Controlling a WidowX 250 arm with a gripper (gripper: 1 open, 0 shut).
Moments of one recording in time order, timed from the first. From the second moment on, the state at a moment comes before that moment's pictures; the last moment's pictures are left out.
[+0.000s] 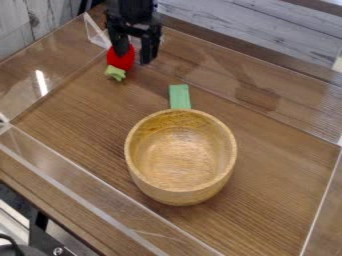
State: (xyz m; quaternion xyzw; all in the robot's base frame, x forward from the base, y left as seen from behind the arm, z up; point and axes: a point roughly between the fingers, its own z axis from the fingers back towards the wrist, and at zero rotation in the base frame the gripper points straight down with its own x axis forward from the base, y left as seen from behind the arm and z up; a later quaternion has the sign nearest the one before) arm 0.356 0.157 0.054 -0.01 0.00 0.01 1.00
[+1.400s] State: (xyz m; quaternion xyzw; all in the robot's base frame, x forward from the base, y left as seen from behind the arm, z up) arm 0.368 0.187 0.056 0.02 0.00 0.02 1.00
